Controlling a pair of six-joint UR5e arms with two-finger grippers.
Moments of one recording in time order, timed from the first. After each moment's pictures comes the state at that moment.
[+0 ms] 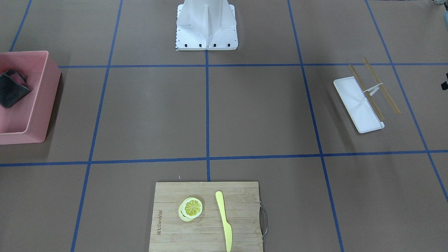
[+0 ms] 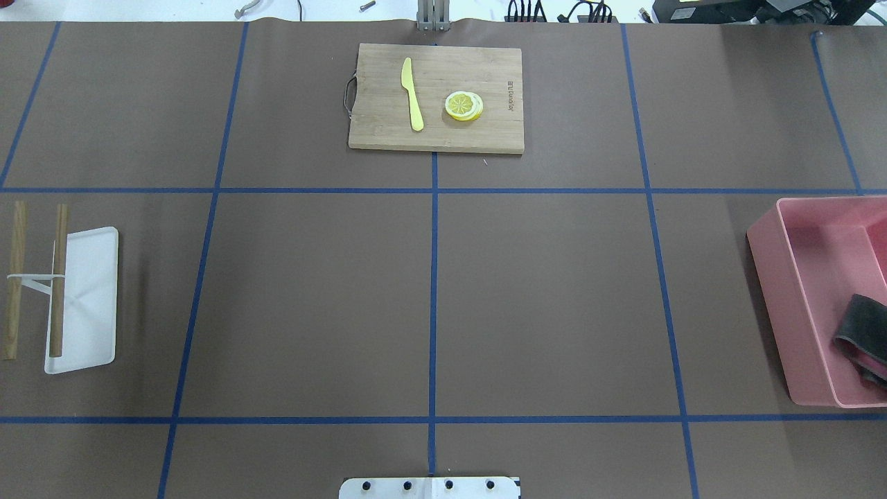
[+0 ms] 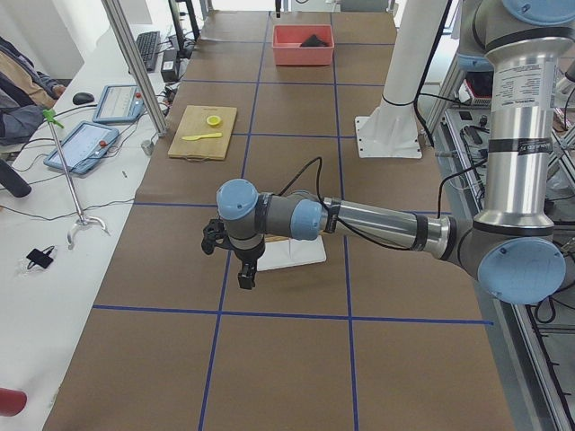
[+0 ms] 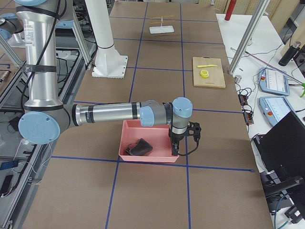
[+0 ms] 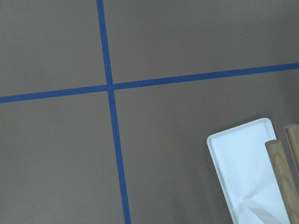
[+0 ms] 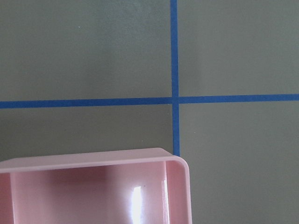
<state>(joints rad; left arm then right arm) -1.48 -1.54 -1.73 -1.49 -2.37 0.03 1.44 -1.58 1.67 -1.55 2.28 0.21</state>
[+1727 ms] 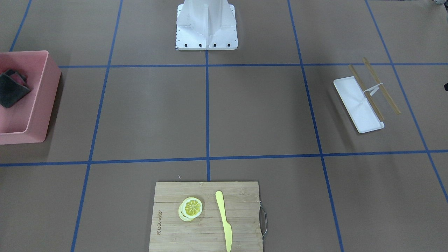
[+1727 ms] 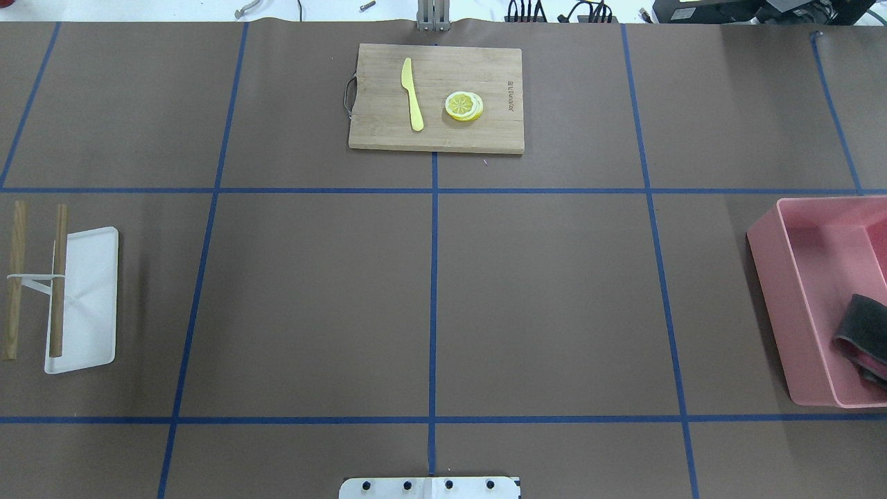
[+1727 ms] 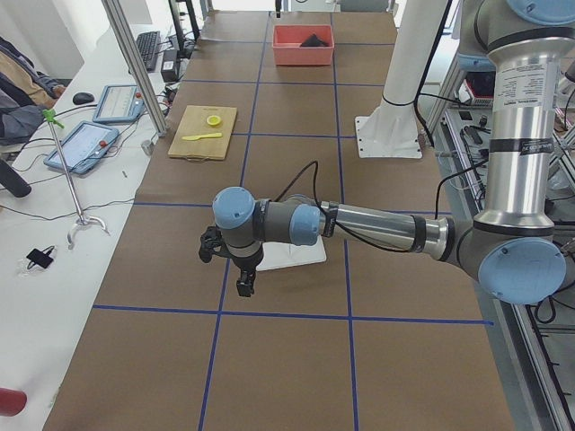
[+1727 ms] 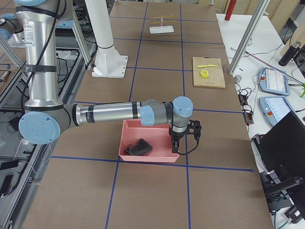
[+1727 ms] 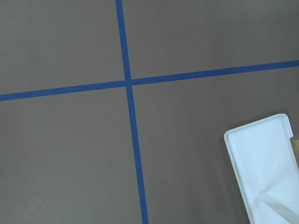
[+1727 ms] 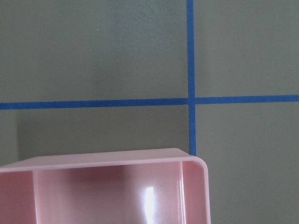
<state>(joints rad) -1.49 -1.55 -1.72 -1.50 -2.38 0.02 1.44 -1.57 1.68 -1.55 2.32 0.22</state>
